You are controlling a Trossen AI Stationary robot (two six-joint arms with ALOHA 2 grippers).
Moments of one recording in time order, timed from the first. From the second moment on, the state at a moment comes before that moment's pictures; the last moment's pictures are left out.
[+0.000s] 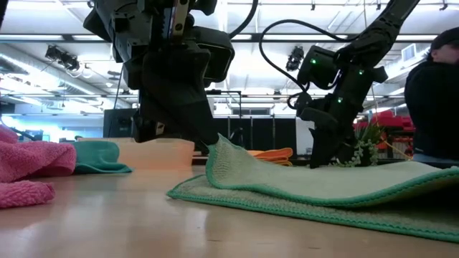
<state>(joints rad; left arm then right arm) -0.35 1.86 1.06 -0.02 0.10 -0.90 -0.26 1.53 0.65 -0.20 0.06 0.46</state>
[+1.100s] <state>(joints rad) -0.43 1.87 1.06 0.06 0.10 -1.06 -0.22 1.49 0.65 -0.12 0.04 0.44</state>
